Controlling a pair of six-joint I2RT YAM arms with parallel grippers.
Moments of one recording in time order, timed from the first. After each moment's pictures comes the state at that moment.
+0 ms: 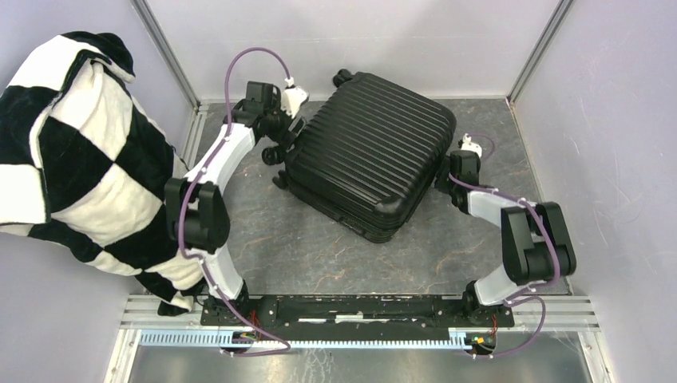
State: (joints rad) left arm -0.21 1.87 1.64 -0.53 0.18 0.52; right arm 0.13 1.50 0.64 0.18 0.13 0.43
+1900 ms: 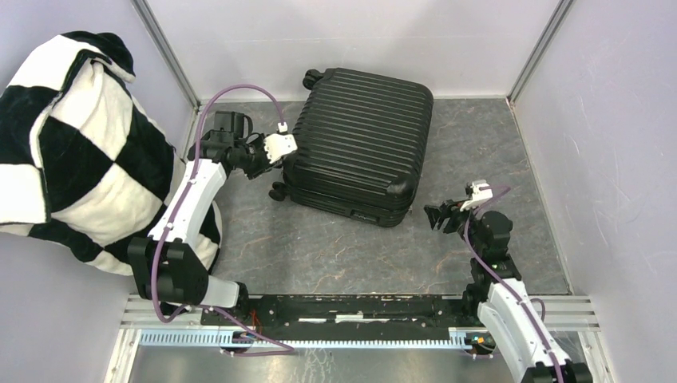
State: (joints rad) left arm -0.12 1.39 1.27 -0.80 0.40 1.09; right arm 0.10 0.61 0.15 0.21 -0.31 0.21
